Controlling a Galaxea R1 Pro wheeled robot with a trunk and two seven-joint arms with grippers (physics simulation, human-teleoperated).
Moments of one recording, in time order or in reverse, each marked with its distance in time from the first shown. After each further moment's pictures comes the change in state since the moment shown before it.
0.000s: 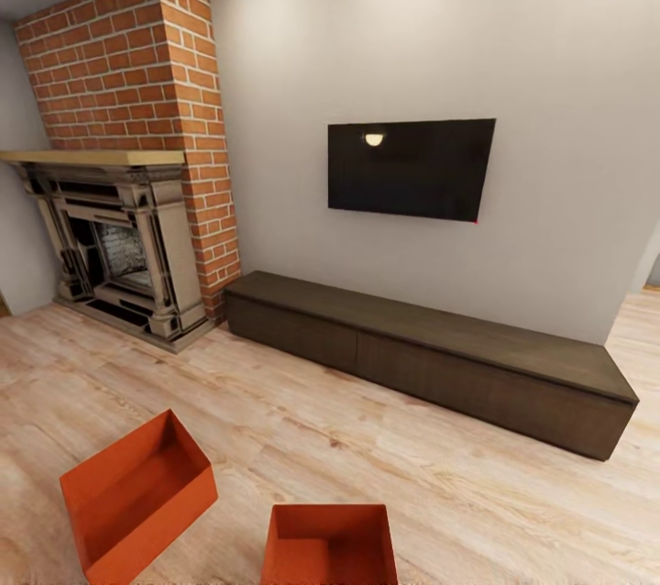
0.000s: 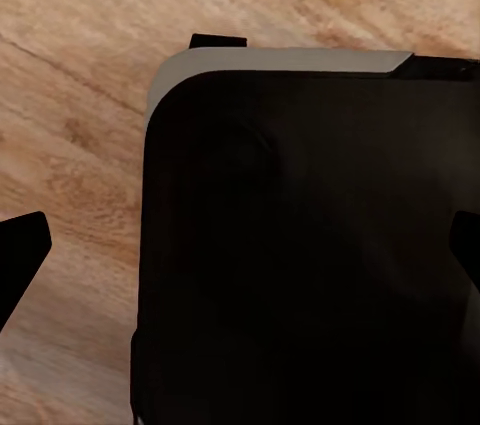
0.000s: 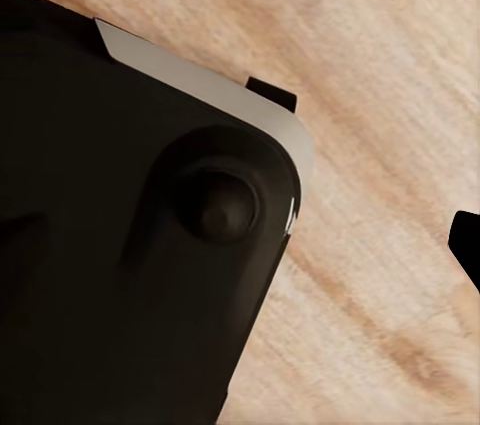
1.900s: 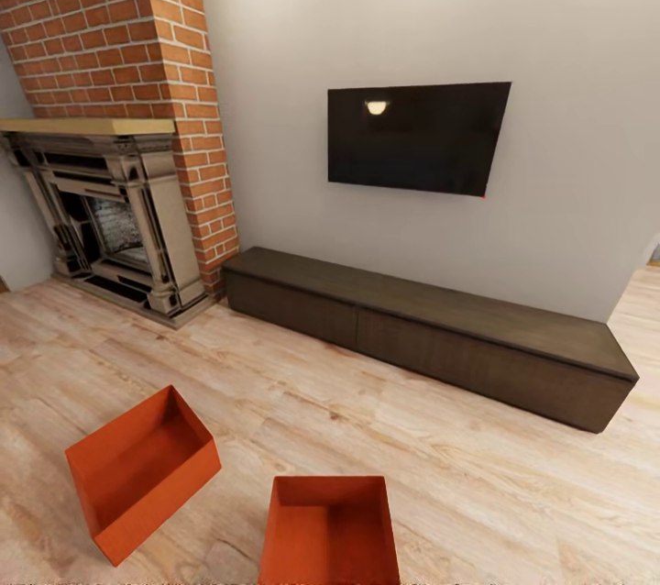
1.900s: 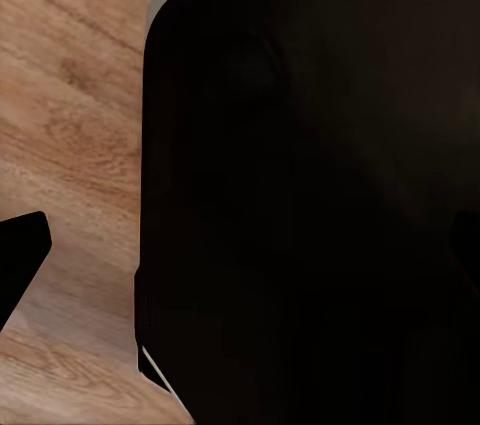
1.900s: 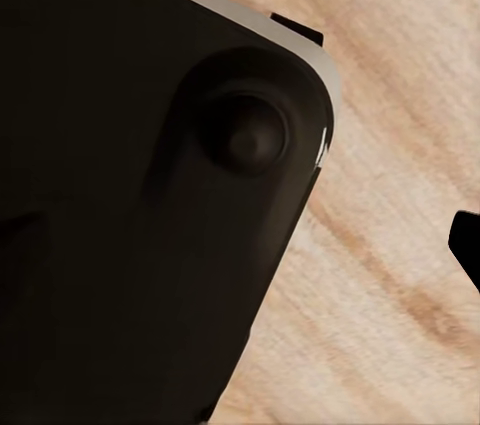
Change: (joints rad) left arm 0.000 0.000 0.000 0.000 0.000 0.000 0.000; right arm -0.001 -0.001 0.000 0.000 0.000 0.000 0.000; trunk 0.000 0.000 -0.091
